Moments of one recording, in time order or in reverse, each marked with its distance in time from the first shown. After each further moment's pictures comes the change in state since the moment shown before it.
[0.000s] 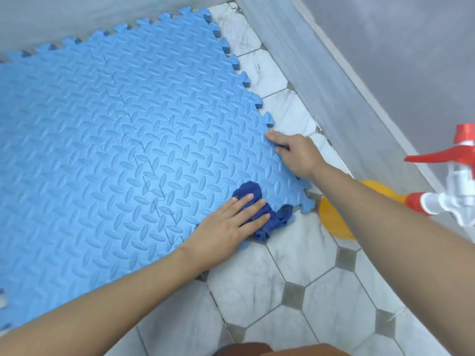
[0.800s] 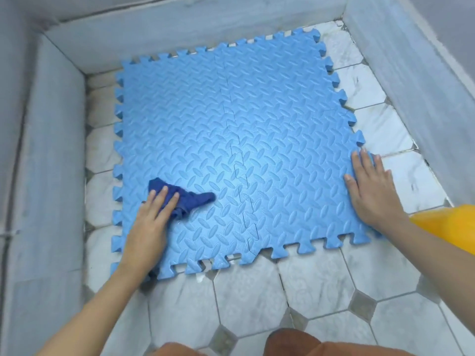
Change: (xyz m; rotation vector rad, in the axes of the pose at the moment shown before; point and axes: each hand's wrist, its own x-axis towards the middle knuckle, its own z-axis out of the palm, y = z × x) left_hand -0.268 -0.069 0.004 -0.031 0.242 -0.948; right_hand -0.049 0.004 0.059 -0.484 0.112 -0.072
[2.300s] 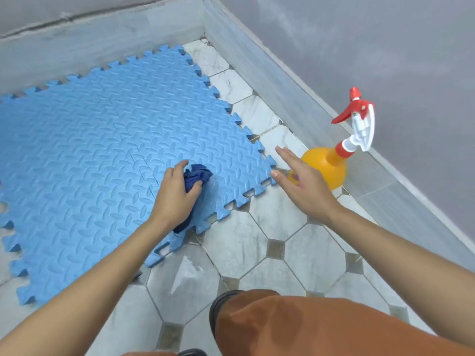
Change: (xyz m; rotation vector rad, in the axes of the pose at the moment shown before) left_hand 0.082 0.228 -0.023 -0.552 -0.228 0.044; right_hand -0.141 0.000 -0.088 0.649 0.162 0.113
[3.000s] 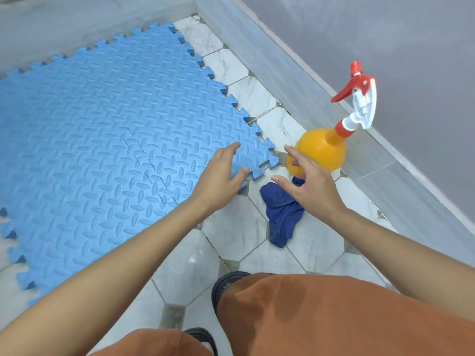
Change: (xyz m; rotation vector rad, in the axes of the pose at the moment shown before) left_hand -0.011 0.058 0.047 -0.096 -0.154 0.262; right_hand -0.038 0.020 0.008 -0.091 0.131 0.013
